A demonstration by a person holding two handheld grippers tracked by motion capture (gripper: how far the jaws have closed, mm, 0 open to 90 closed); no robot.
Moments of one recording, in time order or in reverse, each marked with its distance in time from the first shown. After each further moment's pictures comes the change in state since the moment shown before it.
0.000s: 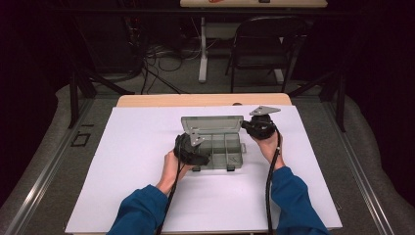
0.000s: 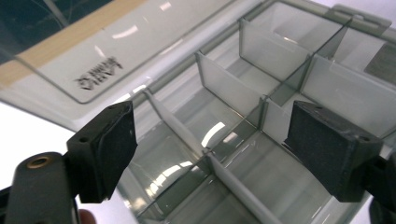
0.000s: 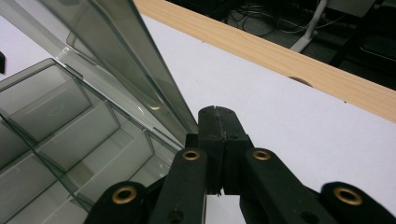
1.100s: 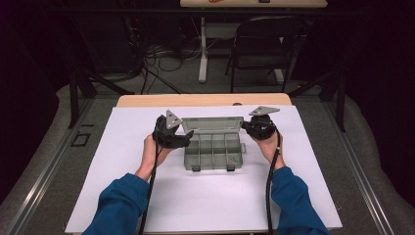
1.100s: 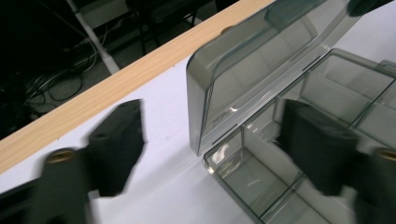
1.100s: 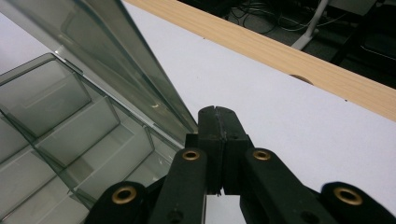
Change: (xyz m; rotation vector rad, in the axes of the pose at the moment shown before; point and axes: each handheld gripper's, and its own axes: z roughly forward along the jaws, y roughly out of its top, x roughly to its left) left arm 0.062 0.020 -0.039 -0.089 0.060 -0.006; right arm 0.000 0.000 0.000 0.015 0.004 -0.013
